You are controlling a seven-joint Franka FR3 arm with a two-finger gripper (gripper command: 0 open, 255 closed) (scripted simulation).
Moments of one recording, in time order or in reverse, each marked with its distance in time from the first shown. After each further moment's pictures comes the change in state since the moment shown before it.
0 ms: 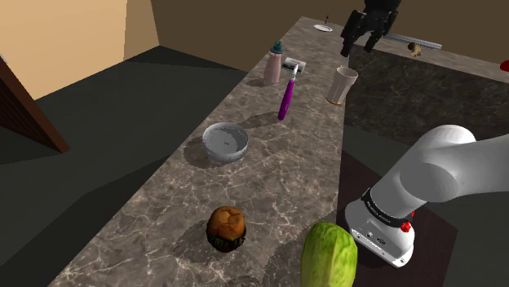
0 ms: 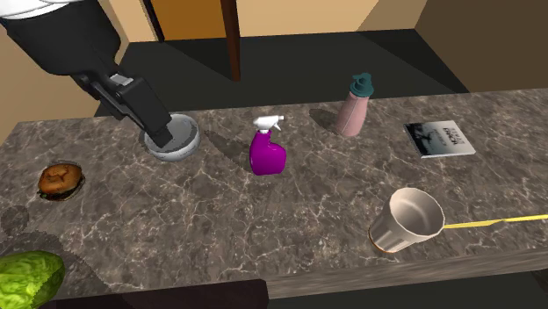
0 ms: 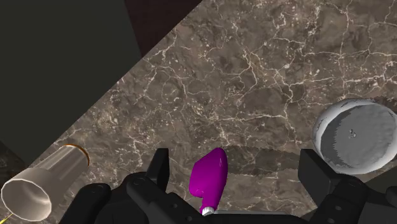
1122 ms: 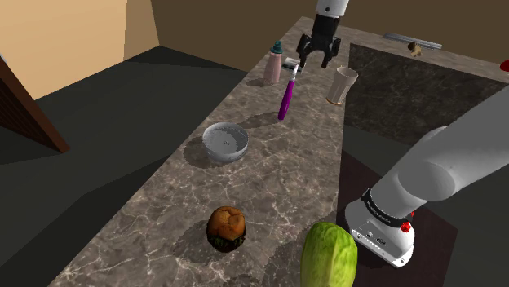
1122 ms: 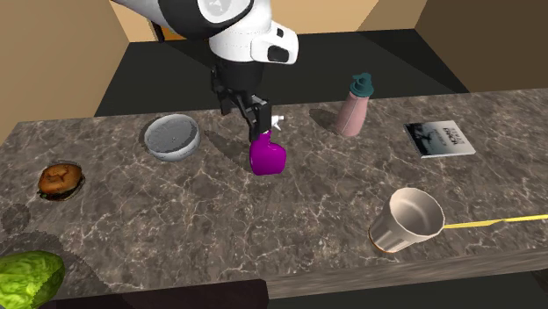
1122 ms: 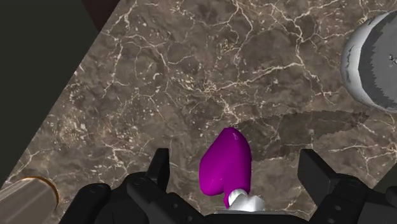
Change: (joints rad) arm -0.040 0.599 -0.140 0.217 0.129 0.229 0.037
